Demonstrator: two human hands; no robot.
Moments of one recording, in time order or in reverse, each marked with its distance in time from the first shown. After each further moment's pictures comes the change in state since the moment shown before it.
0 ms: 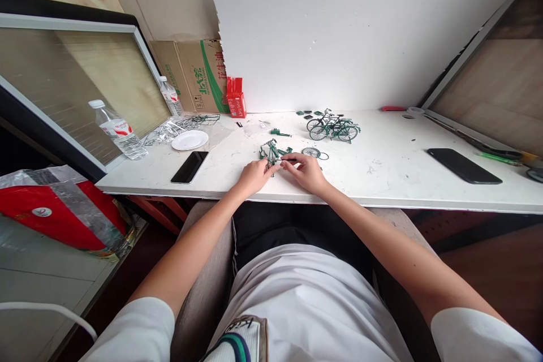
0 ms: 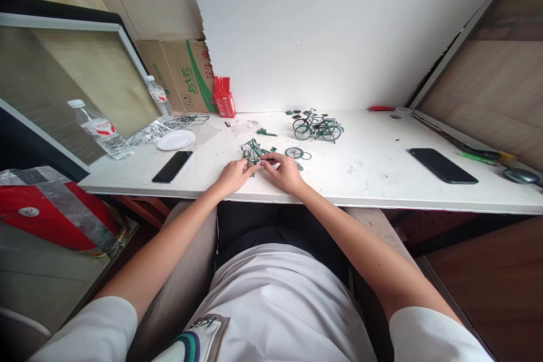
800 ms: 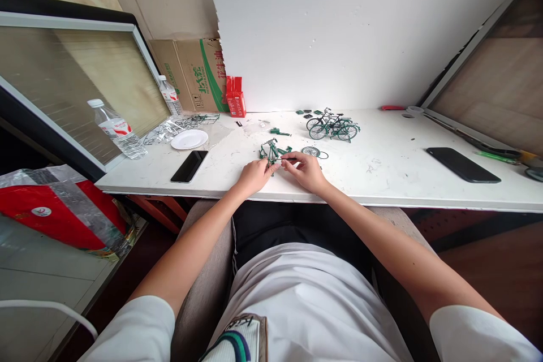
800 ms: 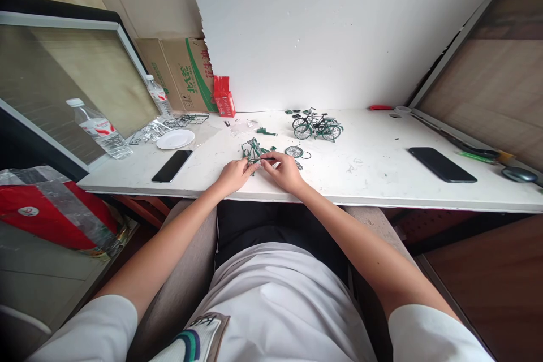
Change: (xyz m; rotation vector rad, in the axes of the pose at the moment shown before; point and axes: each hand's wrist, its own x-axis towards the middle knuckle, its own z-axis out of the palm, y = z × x) left_hand -0.001 0.003 0.000 0.079 -0.032 -0.013; right_hand 0.000 -0.001 0.000 0.019 0.005 0.025
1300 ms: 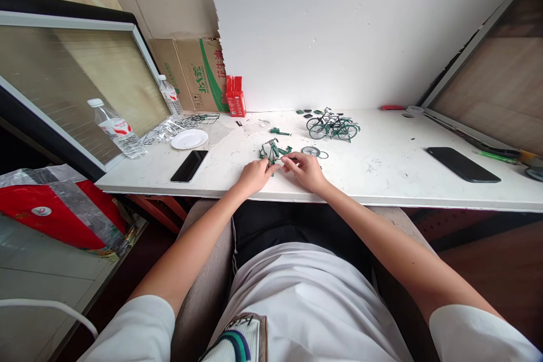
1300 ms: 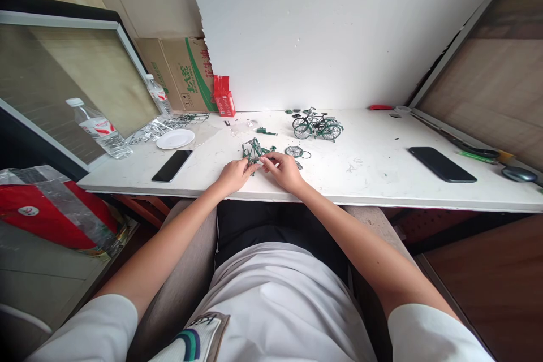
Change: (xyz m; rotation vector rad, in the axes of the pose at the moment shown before) left_hand 0.000 -0.001 0.001 0.039 -0.008 0.008; right_hand -0.001 -0.011 -0.003 -0.004 -0.038 0.022
